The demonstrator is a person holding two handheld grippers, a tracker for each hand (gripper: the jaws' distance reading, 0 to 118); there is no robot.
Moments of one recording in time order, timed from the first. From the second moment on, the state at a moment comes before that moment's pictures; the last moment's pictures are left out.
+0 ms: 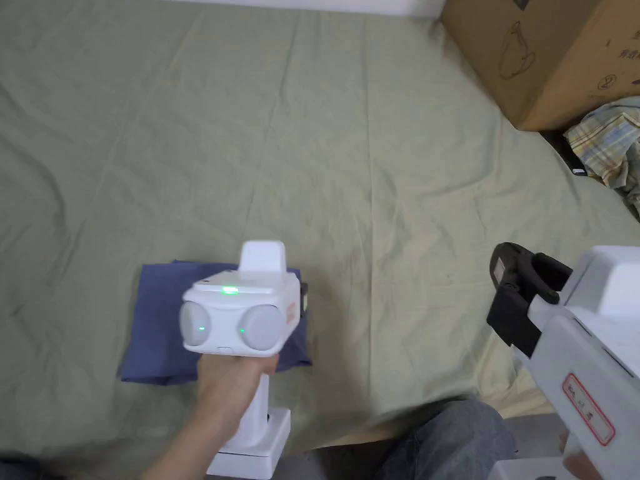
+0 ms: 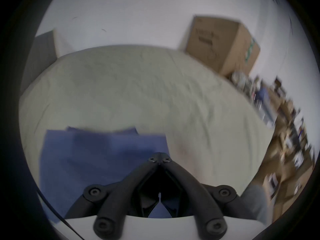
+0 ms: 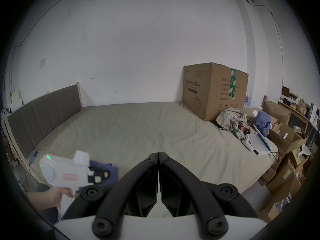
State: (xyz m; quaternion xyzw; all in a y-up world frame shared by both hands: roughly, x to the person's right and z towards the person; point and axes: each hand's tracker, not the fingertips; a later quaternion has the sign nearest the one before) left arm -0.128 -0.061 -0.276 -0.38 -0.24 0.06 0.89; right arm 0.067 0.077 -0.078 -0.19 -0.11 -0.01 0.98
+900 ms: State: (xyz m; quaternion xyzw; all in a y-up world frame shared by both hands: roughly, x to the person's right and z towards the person) left arm -0.334 0.020 -0.201 -0.21 -0.03 0.00 0.98; right arm -0.126 -0.127 -0.254 -0.38 0.02 -0.04 0.92
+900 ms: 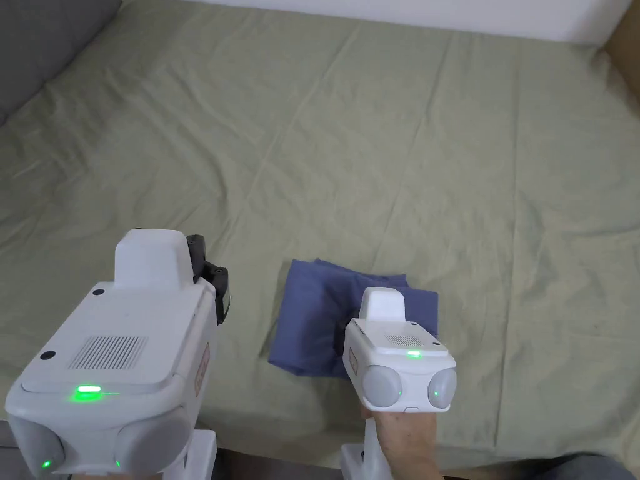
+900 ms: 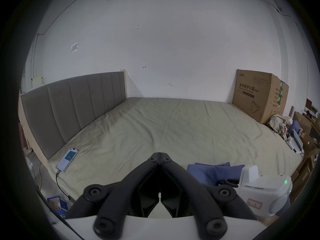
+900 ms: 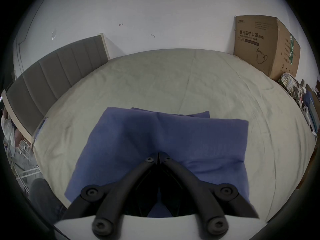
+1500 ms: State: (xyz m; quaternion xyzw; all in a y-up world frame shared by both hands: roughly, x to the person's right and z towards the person) left arm -0.370 -0.110 -0.379 -0.60 -0.31 0.31 0.67; right arm -0.112 -0.125 -0.255 -0.38 0.04 -0.05 0.92
